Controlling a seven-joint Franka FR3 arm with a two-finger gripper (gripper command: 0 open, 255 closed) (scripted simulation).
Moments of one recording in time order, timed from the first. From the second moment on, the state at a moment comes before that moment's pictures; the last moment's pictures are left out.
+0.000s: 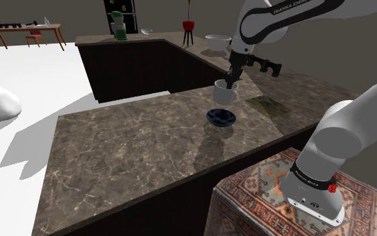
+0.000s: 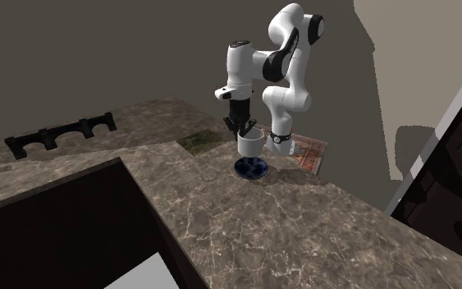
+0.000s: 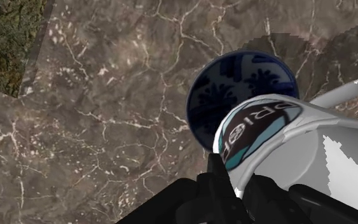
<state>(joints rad) -0.03 -0.46 -0.12 -2.48 0.03 2.10 -0.22</state>
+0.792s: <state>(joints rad) -0.02 -0.46 -0.10 -2.64 0.03 2.25 -0.21</state>
